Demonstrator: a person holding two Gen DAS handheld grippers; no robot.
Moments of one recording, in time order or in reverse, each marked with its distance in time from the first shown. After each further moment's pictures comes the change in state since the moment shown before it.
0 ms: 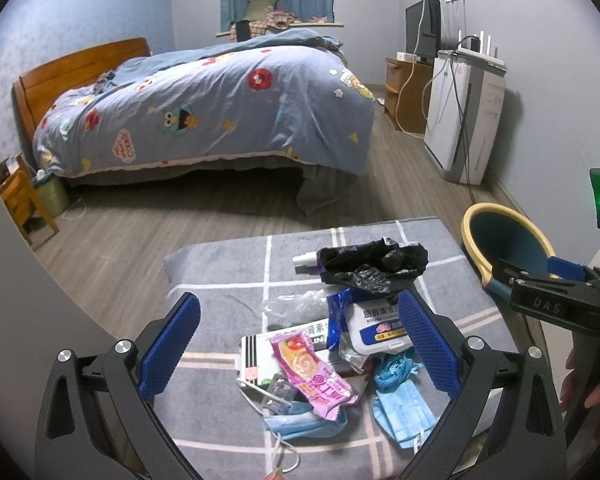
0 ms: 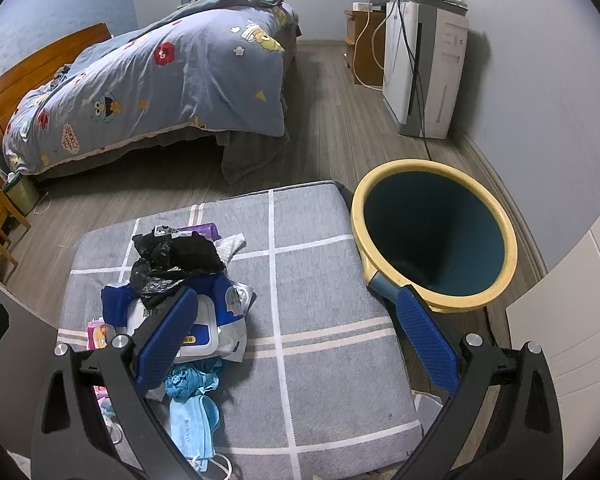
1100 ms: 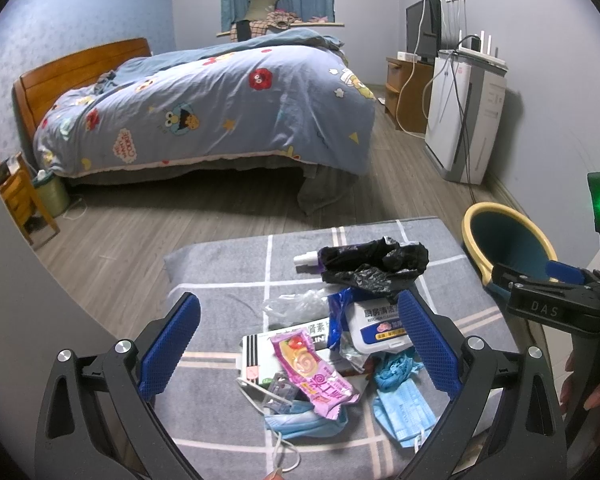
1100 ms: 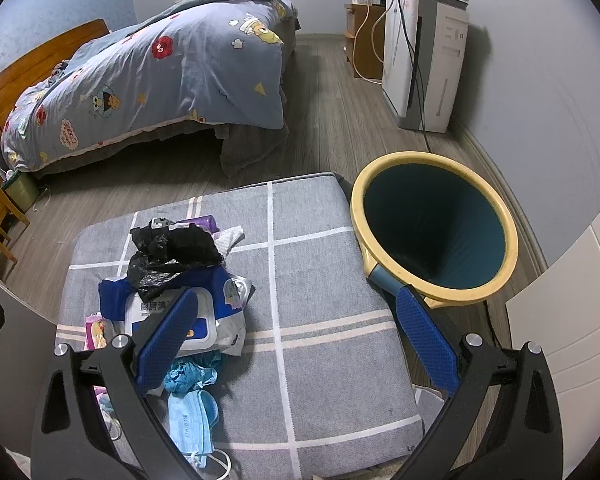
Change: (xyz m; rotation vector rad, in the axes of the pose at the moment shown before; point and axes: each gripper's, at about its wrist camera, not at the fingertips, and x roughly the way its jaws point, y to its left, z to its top) left arm 0.000 0.000 0.000 0.004 -0.001 0.001; right arm 0.004 -0.001 -0.006 0.003 0.008 -0.014
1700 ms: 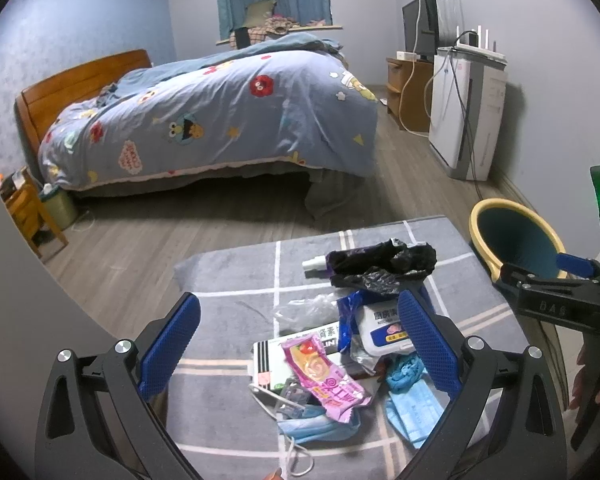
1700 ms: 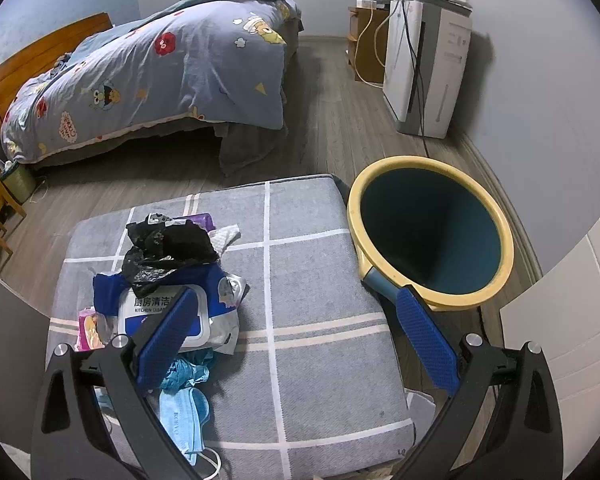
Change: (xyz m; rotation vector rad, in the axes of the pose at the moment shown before) left arm -0.003 -0.002 0.001 0.037 -0.014 0.043; right arm 0.000 -0.001 0.002 -0.021 0.006 -0.005
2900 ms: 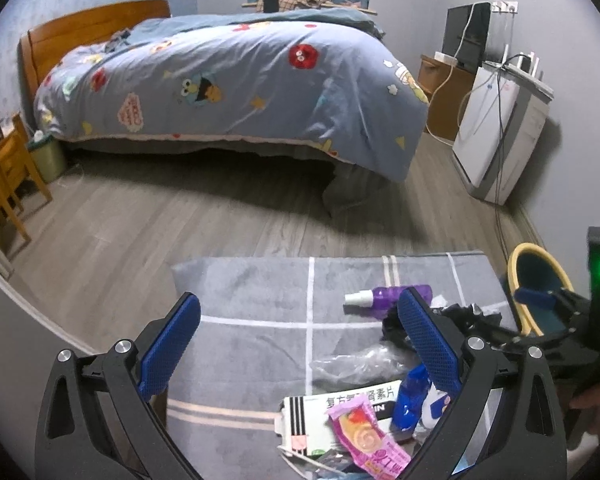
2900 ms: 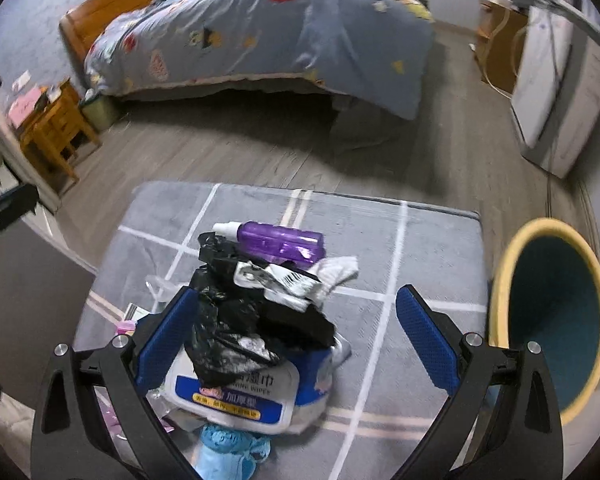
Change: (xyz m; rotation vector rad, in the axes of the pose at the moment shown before) left arm 0.099 0.082 0.051 -0.168 0.110 -0.054; right arm 0.092 0.089 0.057 -0.308 0.137 0.330
